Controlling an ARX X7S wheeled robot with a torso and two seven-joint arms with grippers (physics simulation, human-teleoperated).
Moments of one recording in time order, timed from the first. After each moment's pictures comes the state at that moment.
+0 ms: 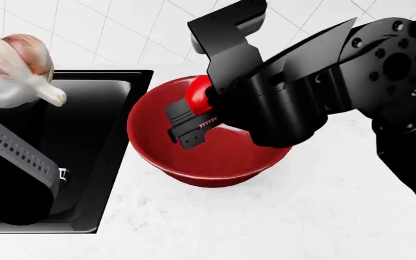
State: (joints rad) left arm -2.16 -1.12 0.92 0.82 -2.20 -1.46 -1.06; right arm 1.71 0.33 -1.08 0.10 2.20 1.07 1.23
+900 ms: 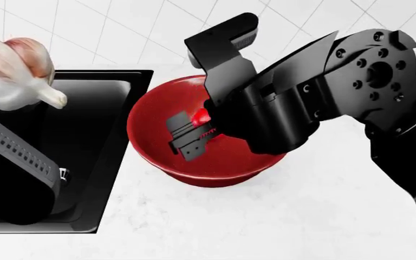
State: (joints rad) left arm -2.15 -1.13 0.92 0.82 -2.18 -1.45 -1.04; right arm 1.70 0.32 -1.13 0.12 2.20 1.08 1.20
